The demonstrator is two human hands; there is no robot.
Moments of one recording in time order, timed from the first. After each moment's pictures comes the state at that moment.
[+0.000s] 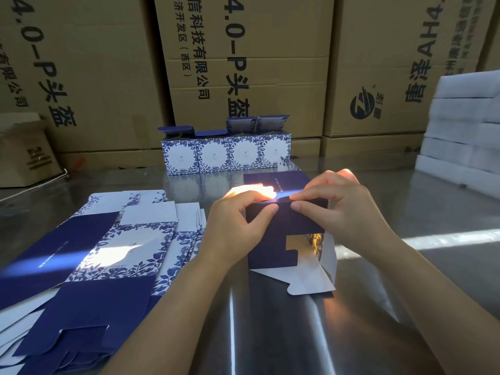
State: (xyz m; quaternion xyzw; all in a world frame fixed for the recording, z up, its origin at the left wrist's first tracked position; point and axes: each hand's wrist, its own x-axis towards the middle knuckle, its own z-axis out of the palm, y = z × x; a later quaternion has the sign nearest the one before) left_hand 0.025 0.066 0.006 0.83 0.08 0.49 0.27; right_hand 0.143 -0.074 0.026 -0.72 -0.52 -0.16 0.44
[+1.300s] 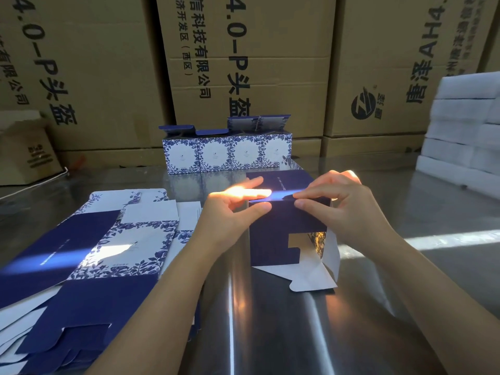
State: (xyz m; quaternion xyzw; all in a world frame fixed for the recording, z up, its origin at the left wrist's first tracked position) left_hand 0.020 0.086 0.009 0.78 0.07 0.38 0.49; right_hand 0.149 -0.073 0.023 -0.71 -0.51 -0.13 0.48
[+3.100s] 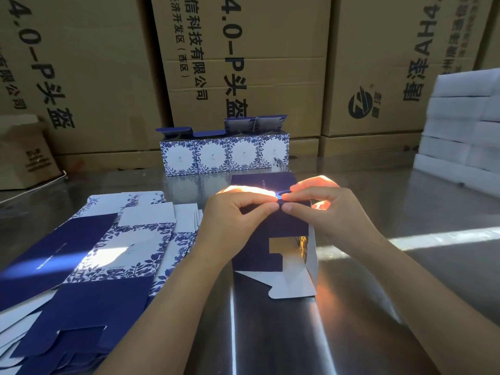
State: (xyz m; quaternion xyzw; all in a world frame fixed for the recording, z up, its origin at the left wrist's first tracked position) left_hand 0.020 0.066 0.016 0.83 0.05 0.45 0.32; right_hand 0.143 -0.066 0.016 -0.66 -0.49 -0.01 0.58
